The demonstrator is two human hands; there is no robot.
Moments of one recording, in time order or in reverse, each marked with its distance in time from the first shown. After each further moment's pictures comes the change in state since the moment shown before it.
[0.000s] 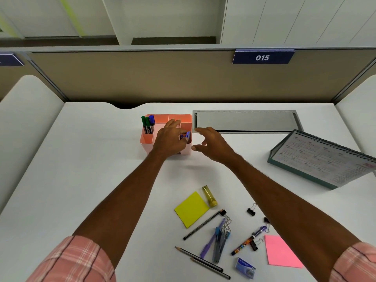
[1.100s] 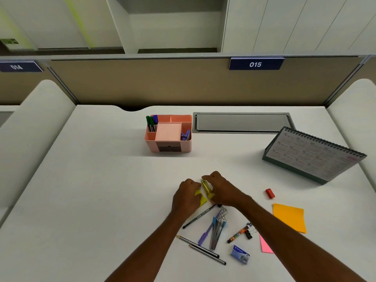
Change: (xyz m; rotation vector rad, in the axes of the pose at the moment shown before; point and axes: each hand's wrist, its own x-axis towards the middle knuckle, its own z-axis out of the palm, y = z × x) left_hand -0.187 0.051 0.112 -0.115 -0.121 -0.163; right_hand -0.140 0.059 0.051 -0.126 -0.377 0.025
